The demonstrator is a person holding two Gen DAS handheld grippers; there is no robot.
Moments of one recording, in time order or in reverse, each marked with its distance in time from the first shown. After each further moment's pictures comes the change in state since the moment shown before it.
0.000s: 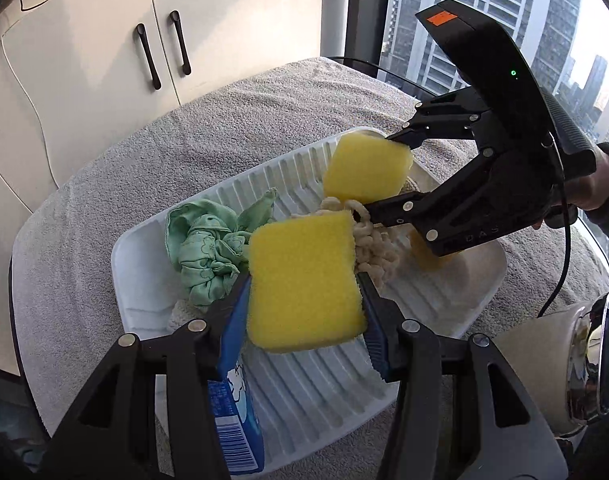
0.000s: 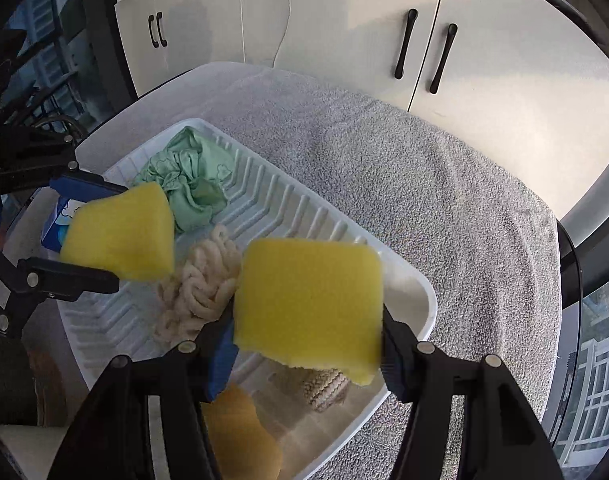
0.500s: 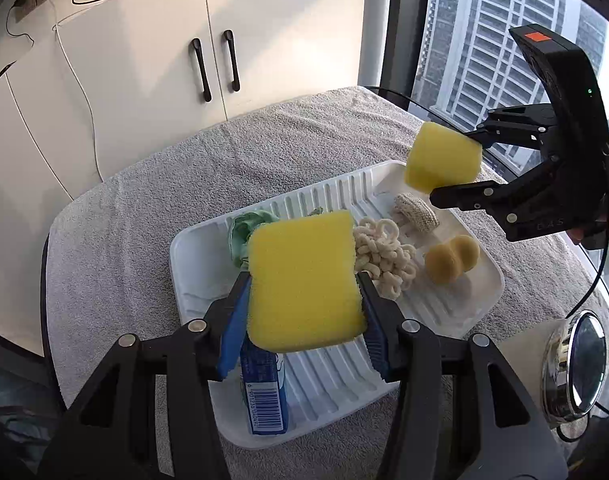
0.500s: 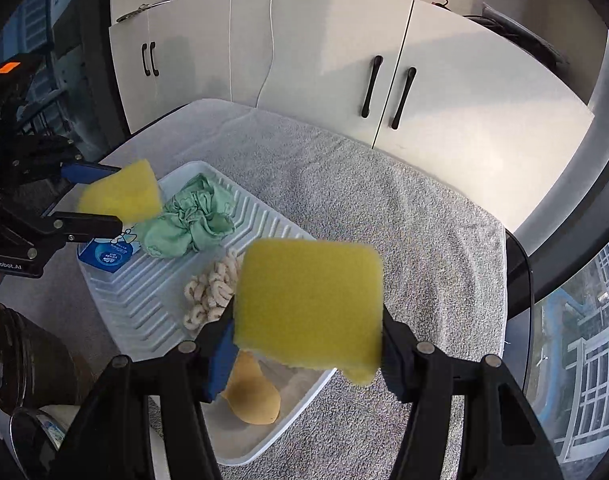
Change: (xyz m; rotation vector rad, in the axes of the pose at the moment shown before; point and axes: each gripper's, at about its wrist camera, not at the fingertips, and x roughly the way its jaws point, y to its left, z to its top) left arm -0.036 0.020 -0.002 -0.088 -0.057 0.074; right arm -0.066 0.001 -0.002 0.031 -0.078 -0.072
